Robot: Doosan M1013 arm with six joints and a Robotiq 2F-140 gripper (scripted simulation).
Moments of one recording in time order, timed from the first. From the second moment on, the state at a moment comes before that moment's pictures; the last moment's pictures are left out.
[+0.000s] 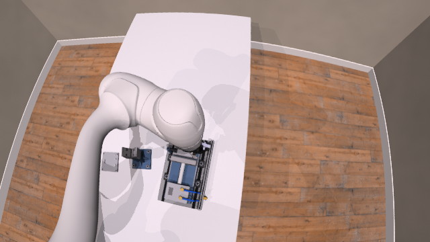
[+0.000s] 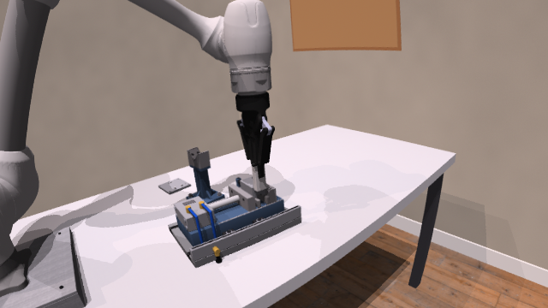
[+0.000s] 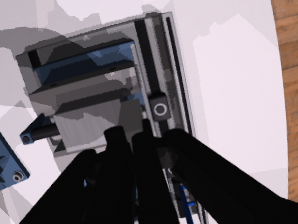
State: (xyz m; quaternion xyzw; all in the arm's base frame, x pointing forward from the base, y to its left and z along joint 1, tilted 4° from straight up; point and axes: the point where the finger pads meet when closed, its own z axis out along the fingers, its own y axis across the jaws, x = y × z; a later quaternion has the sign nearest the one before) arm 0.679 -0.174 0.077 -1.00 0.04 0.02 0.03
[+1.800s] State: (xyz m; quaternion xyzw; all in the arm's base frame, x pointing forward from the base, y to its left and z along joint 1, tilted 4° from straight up) arm 0.679 -0.170 0.078 -1.00 0.04 0.02 0.03
